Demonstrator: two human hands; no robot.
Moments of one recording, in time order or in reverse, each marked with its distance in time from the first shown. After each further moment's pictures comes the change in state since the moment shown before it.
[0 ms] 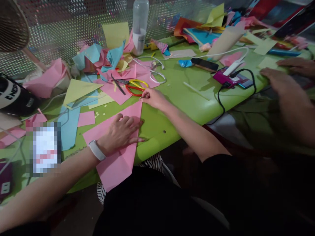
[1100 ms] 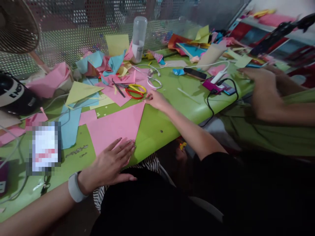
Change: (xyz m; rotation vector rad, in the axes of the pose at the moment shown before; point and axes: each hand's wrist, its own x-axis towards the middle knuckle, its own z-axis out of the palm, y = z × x) left_hand -0.088 0.039 0.013 -0.262 0.102 0.137; right_hand 0.004 0.016 -0.007 -0.023 0.079 0.086
